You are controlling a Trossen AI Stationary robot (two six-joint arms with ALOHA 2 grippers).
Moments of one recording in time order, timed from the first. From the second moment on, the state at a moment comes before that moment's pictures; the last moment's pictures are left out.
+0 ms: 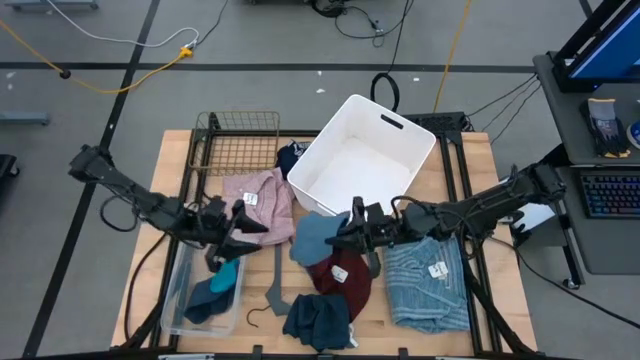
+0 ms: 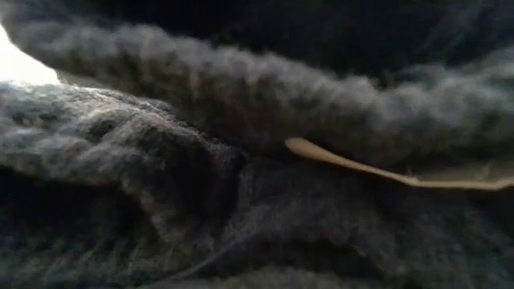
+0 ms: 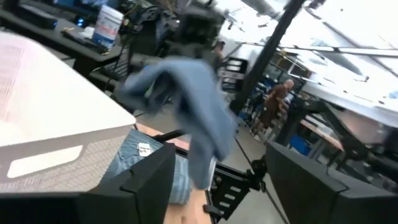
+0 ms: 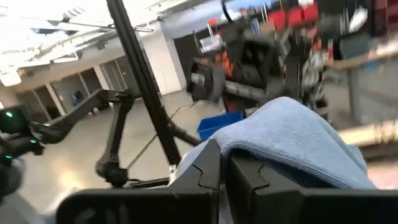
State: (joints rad) left arm -0.52 0.87 0.62 0.37 -0.37 -0.46; right arm 0.32 1.39 1.02 0.49 0.16 0.30
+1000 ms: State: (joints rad) left arm -0.38 1.27 0.87 0.43 -0.23 -0.50; right arm 0.32 1.39 1.05 0.39 0.20 0.09
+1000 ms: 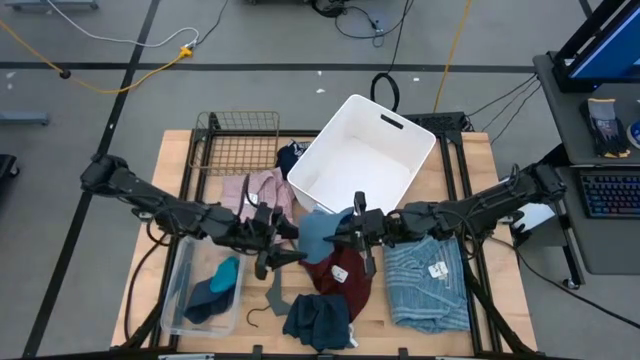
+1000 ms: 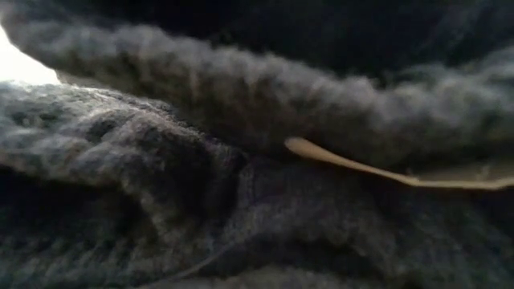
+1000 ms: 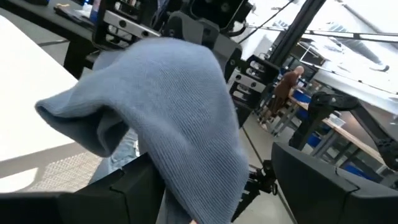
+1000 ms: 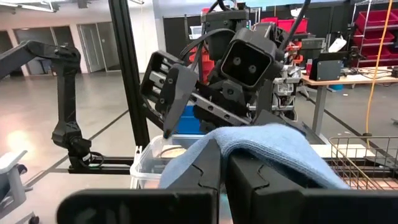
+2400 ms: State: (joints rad) left arm -0.36 1.18 0.88 0.32 -0.10 -0.46; right arm 0.34 1.50 1.05 0.44 -0.16 0.48
